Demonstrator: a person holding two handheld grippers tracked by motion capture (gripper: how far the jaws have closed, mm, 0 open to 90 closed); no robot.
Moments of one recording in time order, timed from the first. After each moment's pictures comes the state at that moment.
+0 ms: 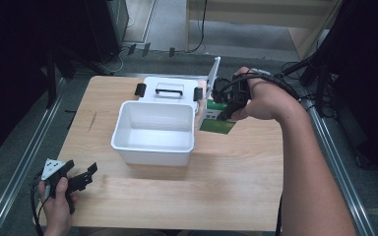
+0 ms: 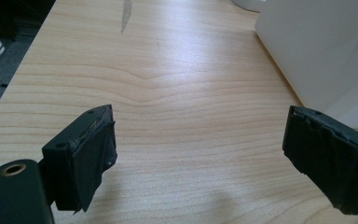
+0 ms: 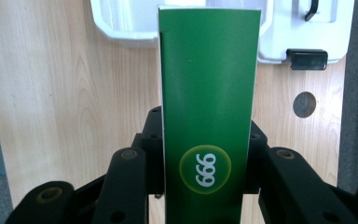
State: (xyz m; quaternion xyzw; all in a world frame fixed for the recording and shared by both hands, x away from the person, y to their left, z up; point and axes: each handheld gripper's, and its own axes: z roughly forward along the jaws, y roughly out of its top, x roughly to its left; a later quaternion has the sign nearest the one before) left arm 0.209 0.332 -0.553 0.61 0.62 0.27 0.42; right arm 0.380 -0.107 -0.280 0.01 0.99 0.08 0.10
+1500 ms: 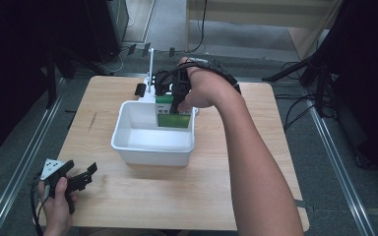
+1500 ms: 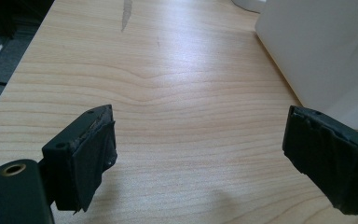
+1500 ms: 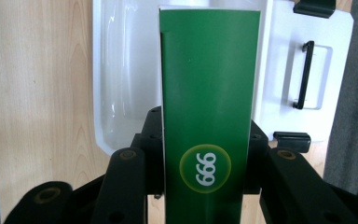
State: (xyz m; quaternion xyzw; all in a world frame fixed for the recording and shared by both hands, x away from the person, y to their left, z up) left arm 0.209 0.332 -0.553 0.60 0.62 0.26 0.43; right arm 0.385 0.014 -0.278 -0.03 0.99 0.07 0.09
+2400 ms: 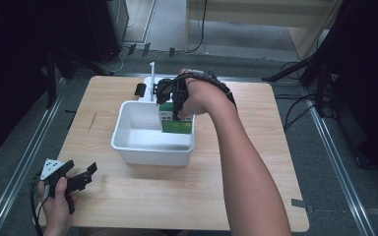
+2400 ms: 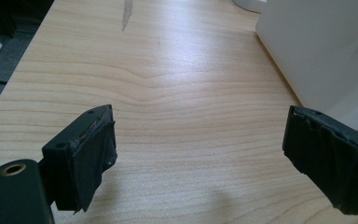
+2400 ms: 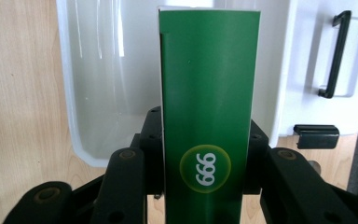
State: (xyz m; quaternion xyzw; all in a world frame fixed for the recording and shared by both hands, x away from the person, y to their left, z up) left arm 0.209 0.333 -0.553 0.60 0.62 0.26 0.43; right arm 0.402 0.016 -0.324 -0.01 1.00 0.04 0.08
